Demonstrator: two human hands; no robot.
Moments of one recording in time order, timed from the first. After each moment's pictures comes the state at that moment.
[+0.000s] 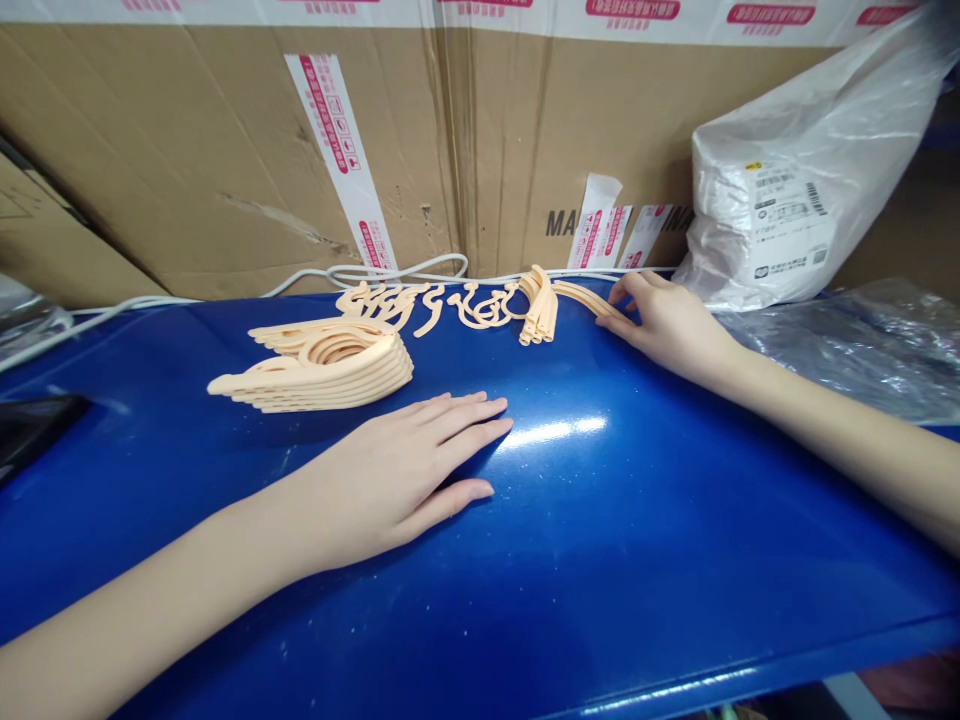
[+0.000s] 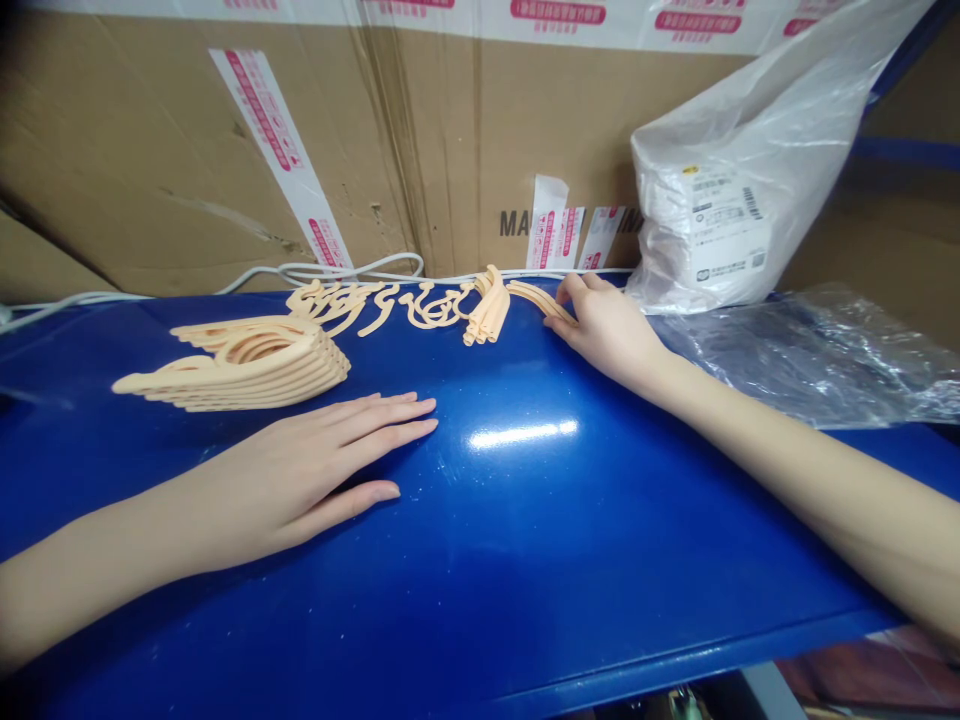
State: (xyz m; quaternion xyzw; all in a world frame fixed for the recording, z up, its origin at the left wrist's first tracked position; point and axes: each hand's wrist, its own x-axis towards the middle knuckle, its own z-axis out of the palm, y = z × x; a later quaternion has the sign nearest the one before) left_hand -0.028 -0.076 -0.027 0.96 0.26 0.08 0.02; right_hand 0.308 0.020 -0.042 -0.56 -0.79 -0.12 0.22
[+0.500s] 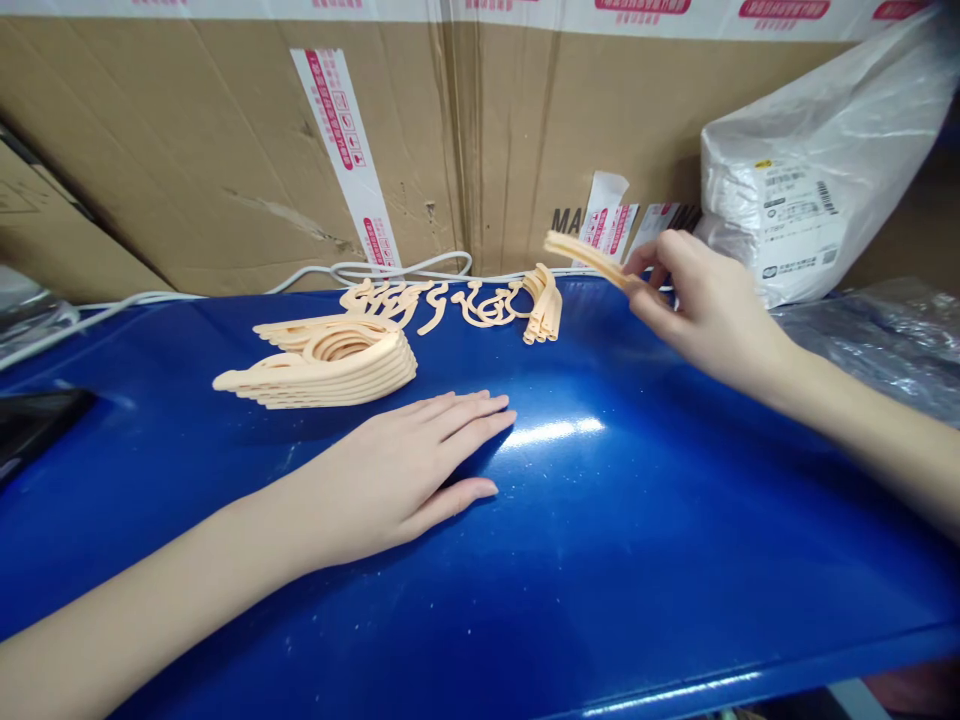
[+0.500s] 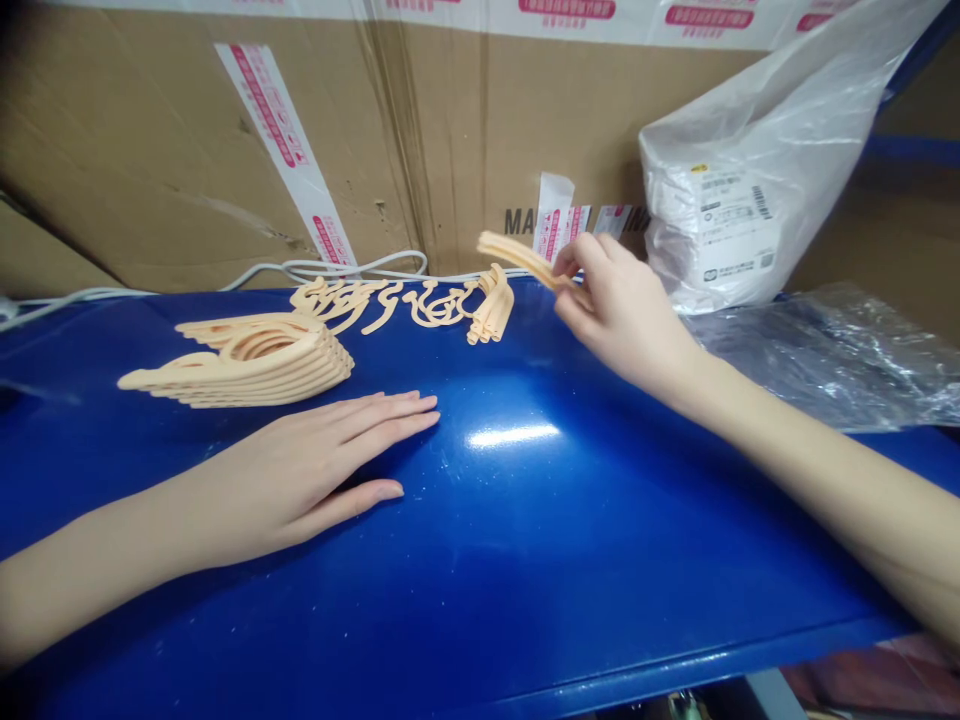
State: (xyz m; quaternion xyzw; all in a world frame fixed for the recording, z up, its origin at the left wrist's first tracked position) left_hand -0.030 -0.076 -0.028 0.96 0.26 0.09 0.01; right_hand 0.285 -0.012 -0.005 -0.50 -0.81 -0.13 0.27
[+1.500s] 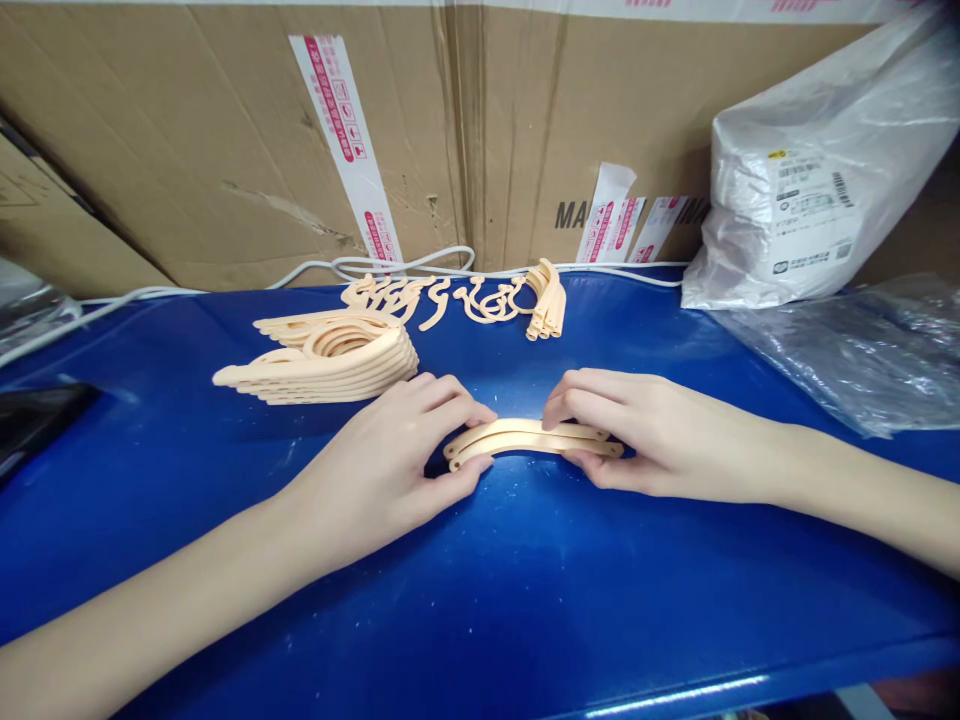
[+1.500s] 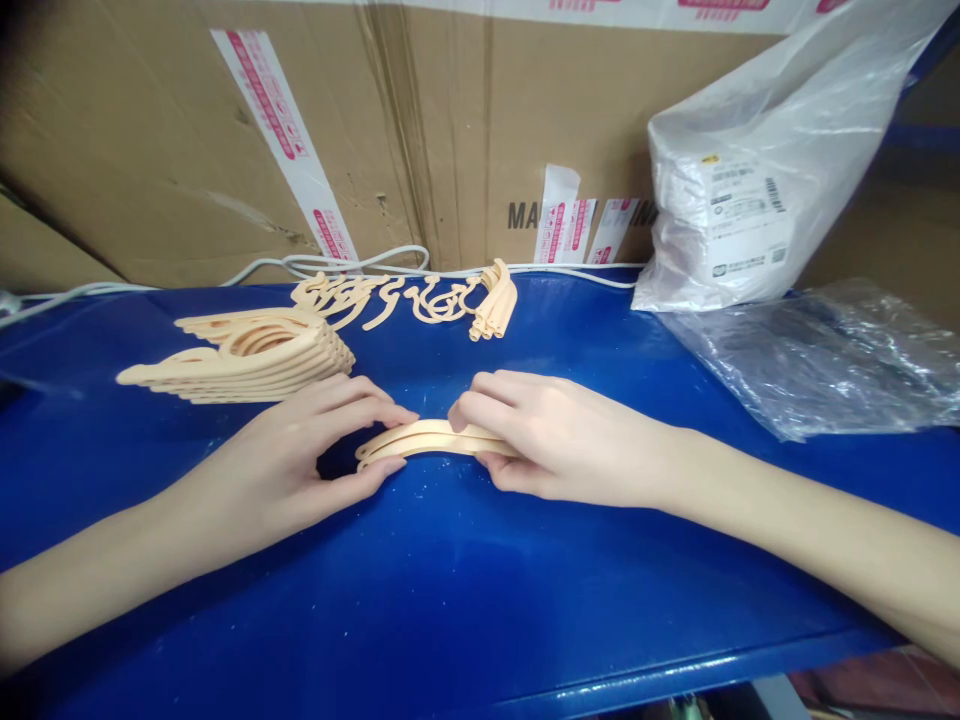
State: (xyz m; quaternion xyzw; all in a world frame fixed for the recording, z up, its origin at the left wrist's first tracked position) left_hand -0.027 -0.077 -0.029 0.91 0.36 0.17 0.12; right_hand 0.237 -0.069 -0.017 -0.26 -0.95 0.11 0.12
